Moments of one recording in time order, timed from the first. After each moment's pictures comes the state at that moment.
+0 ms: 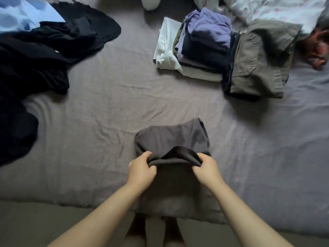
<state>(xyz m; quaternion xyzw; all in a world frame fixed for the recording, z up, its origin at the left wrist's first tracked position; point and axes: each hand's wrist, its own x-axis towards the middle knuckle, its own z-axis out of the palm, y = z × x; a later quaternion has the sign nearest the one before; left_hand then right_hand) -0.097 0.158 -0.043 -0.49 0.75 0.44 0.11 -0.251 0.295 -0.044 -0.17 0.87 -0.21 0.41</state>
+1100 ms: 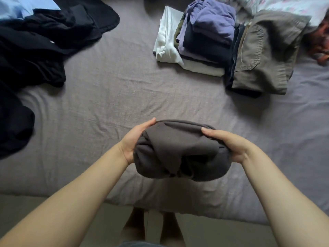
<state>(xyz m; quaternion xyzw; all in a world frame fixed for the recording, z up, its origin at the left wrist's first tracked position) -0.147 0.096 -0.003 -0.43 0.14 0.89 0.09 -0.330 0.263 0.025 0.06 0.58 -0.42 0.70</state>
